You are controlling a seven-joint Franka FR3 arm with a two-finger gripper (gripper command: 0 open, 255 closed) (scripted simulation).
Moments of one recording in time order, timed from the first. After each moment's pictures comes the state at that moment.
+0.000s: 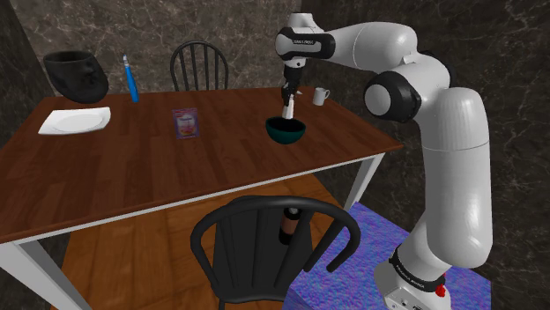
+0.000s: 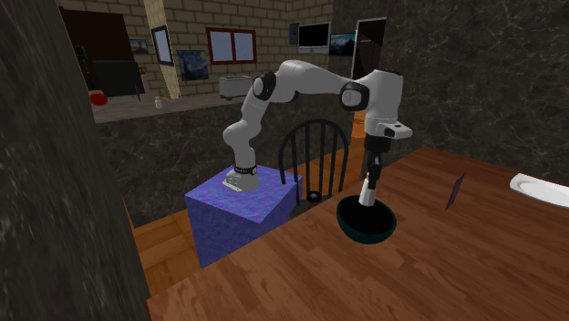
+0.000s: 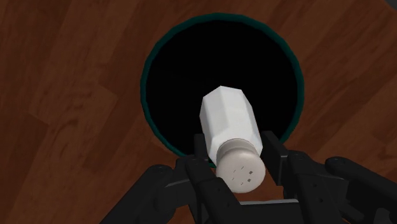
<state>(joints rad) 0.02 0.53 -0.44 -1.23 0.15 1.79 -0.59</state>
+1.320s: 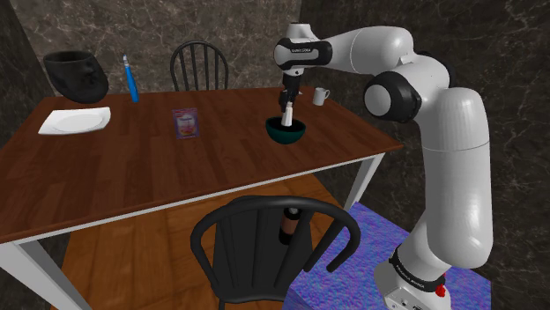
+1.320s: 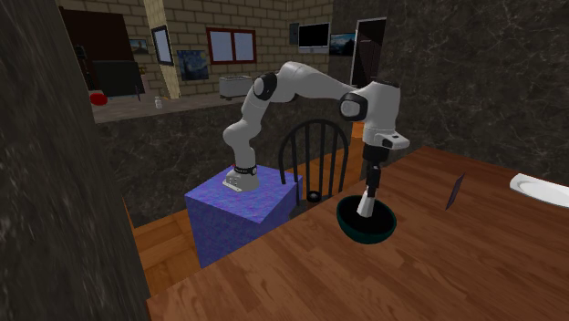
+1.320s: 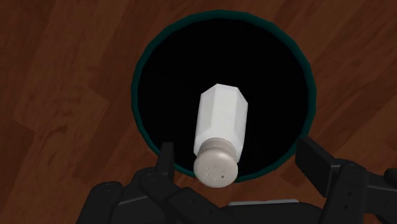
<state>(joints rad) 0.03 0.53 -0.43 -1.32 0.15 1.88 -0.59</state>
